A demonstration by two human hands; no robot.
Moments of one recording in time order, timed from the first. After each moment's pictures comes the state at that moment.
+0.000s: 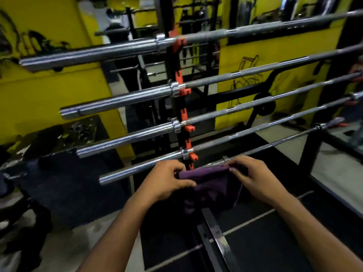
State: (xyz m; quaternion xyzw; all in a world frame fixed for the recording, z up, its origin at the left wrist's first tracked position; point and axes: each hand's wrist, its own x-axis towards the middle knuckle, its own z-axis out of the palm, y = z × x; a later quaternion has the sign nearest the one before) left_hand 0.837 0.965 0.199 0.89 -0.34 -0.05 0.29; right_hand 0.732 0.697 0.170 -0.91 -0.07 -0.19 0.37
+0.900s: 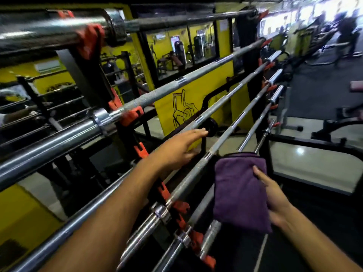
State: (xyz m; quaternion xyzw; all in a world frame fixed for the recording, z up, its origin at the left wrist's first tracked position) left_hand 1.133 0.756 0.327 0.67 -0.73 0.02 0.15; right_hand 0.898 0.673 0.188 -0.31 0.26 -0.28 0.87
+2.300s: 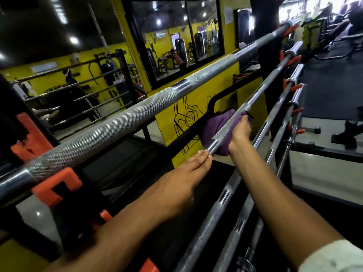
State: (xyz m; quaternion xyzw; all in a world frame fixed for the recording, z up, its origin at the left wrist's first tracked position) left_hand 1.228 0.663 0.289 0.69 -0.72 0.01 0.04; right_hand 1.184 0.416 0.261 -0.18 0.34 -0.54 0.75
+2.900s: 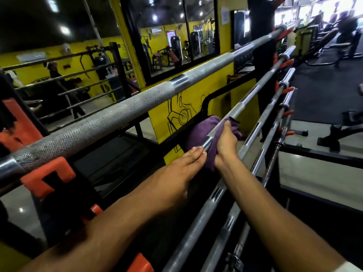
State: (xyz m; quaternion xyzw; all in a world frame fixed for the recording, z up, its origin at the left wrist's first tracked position) left_hand 1.226 0.663 0.292 0.70 -0.71 0.00 0.07; right_hand 1.185 0.469 0.244 -0.23 0.32 -0.47 0.79
